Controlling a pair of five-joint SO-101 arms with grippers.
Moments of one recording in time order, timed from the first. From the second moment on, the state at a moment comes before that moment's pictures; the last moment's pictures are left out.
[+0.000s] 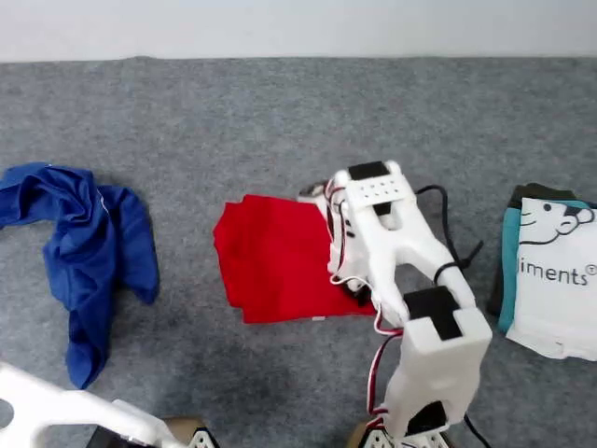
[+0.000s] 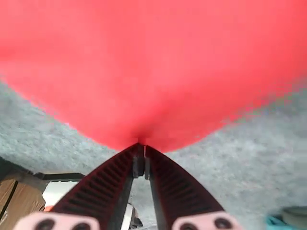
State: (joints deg) left arm -71.7 -36.7 27.6 94.2 -43.1; right arm -17.0 18.1 2.7 95.5 25.9
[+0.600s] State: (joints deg) left arm -71.7 -36.7 27.6 94.2 -43.1; right arm -41.0 20.6 -20.2 93.4 7.6
